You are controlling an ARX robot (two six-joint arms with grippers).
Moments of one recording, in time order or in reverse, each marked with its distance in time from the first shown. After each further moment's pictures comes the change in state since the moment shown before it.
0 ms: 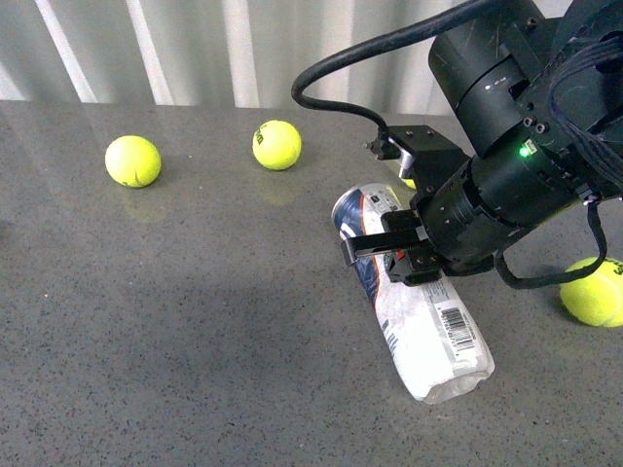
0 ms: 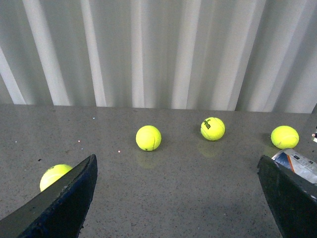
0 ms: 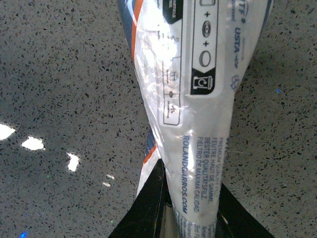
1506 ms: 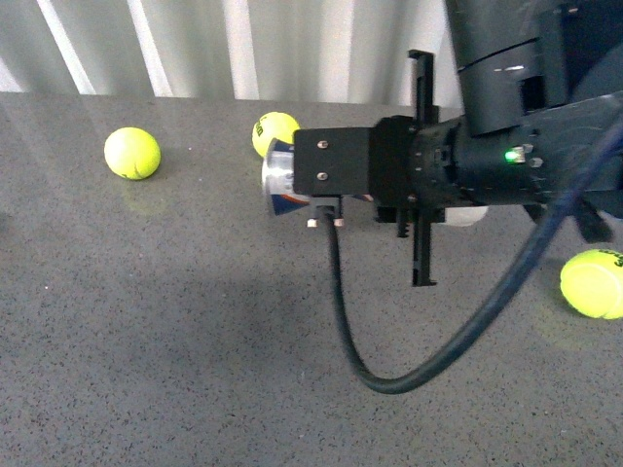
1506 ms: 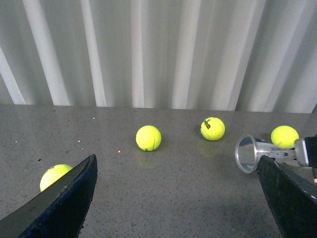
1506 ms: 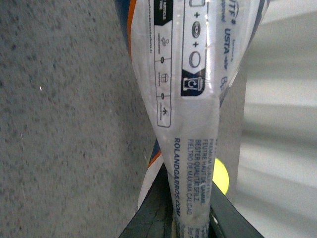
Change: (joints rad) left arm 0.000 0.000 0.000 0.000 0.000 0.000; right arm 0.057 0.003 -0.115 0.596 0.026 -1.364
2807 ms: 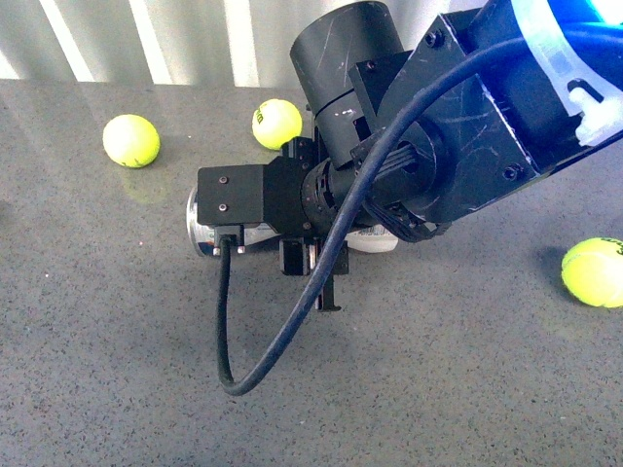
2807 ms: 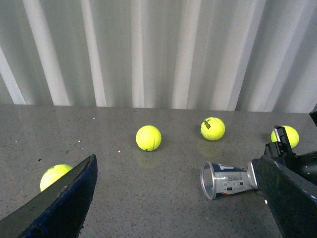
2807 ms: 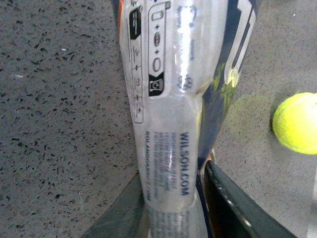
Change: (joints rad) left arm 0.000 0.000 0.000 0.000 0.000 0.000; right arm 0.114 0.193 0.211 -0.181 -0.035 0.122
